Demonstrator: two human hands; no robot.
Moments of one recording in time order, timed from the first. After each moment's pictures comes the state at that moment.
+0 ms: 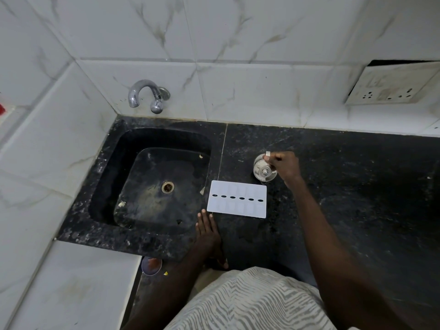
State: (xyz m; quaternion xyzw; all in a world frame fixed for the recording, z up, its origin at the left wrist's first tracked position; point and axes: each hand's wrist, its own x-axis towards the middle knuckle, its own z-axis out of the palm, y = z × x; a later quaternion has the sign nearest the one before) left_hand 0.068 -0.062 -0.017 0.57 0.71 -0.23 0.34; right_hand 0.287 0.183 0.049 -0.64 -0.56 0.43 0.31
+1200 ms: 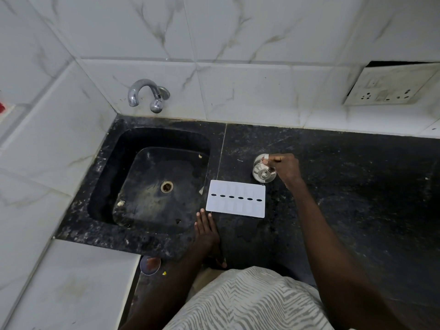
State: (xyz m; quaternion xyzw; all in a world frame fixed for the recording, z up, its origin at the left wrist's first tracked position) left_hand 0.070 -0.060 -0.010 0.57 0.71 -0.24 0.35; right_hand 0.293 0.176 0.050 -0.63 -0.57 0.43 0.31
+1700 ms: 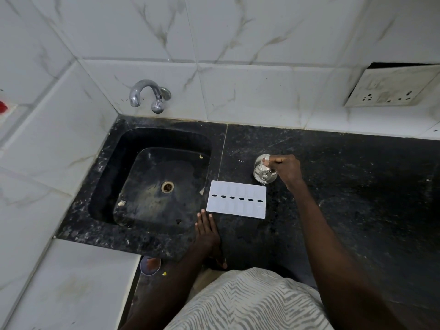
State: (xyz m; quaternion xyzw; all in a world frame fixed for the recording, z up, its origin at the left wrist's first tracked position) left_hand 0.068 -0.061 -0.017 0.57 0.71 -0.24 0.34; right_hand 0.294 0.175 0.048 -0.62 -0.56 0.44 0.32
